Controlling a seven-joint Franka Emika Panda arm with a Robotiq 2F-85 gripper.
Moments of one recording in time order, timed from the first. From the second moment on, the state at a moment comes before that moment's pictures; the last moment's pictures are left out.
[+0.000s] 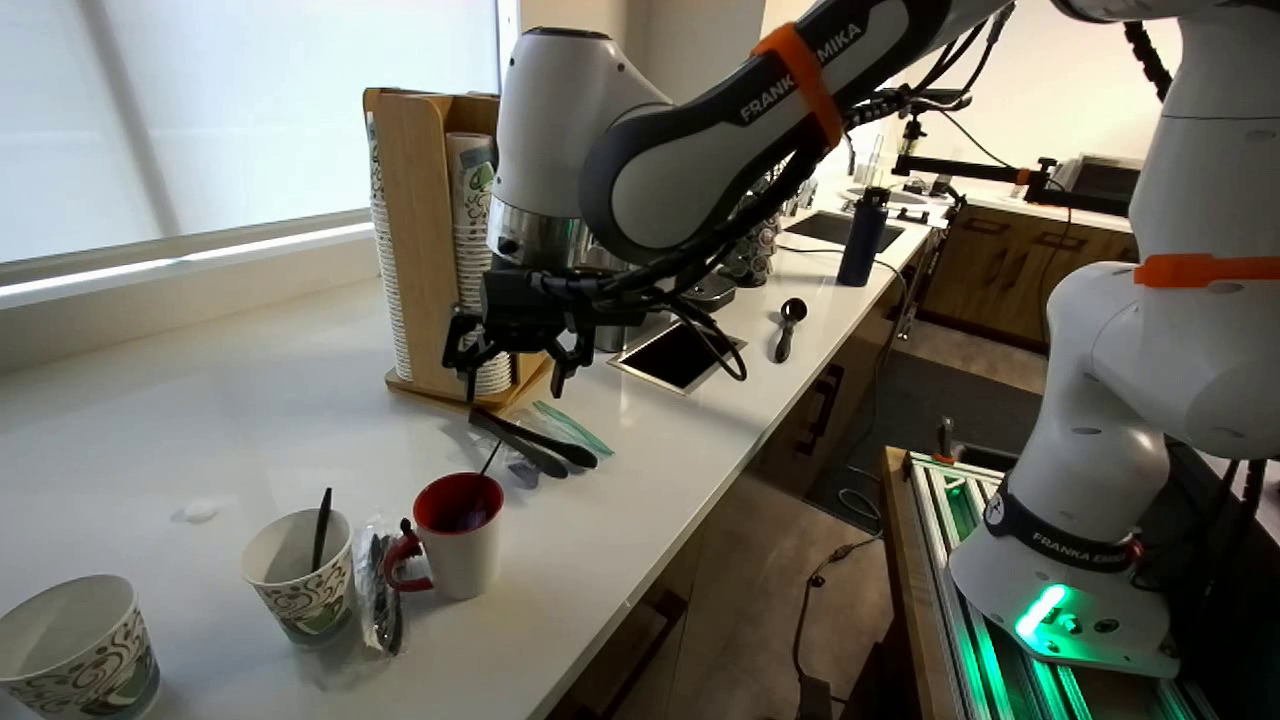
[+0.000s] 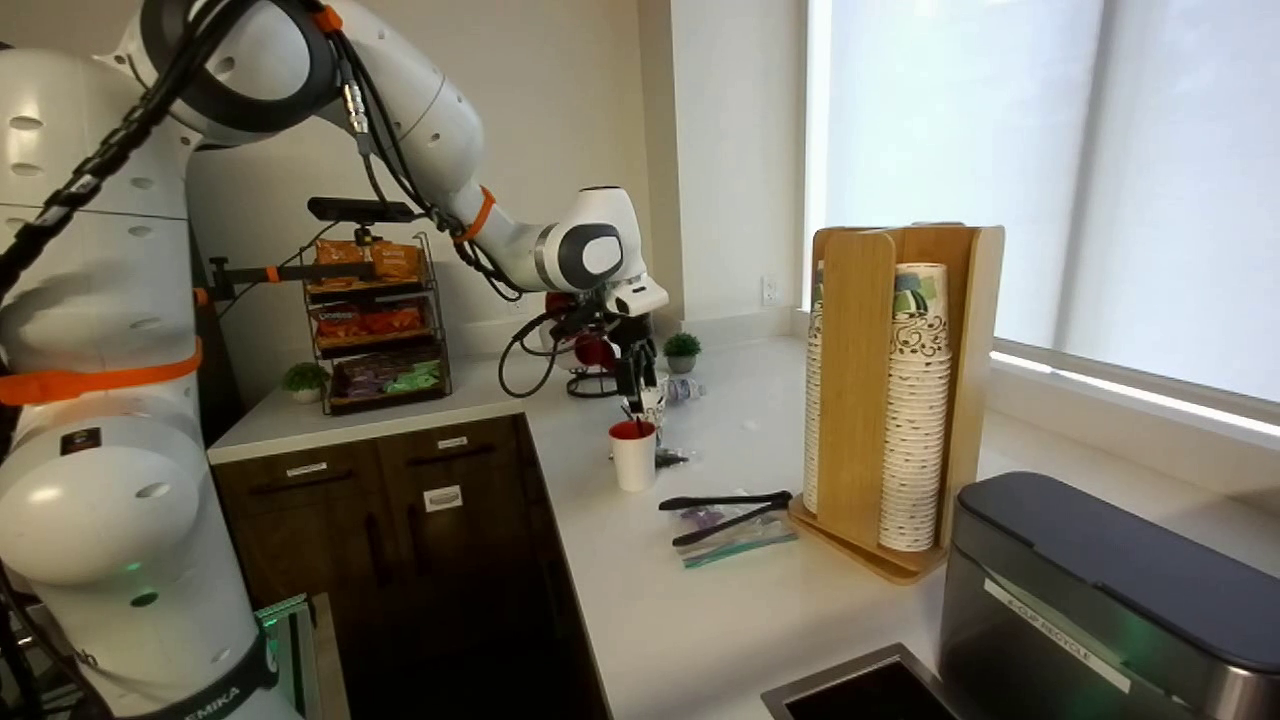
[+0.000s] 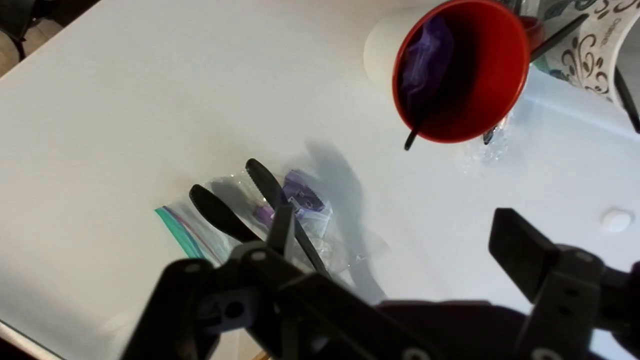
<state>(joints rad) 0.12 0.14 0.10 -2.12 -0.10 2.45 1.15</state>
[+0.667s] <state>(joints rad) 0.15 0.19 0.11 -2.12 -0.05 2.53 1.10</state>
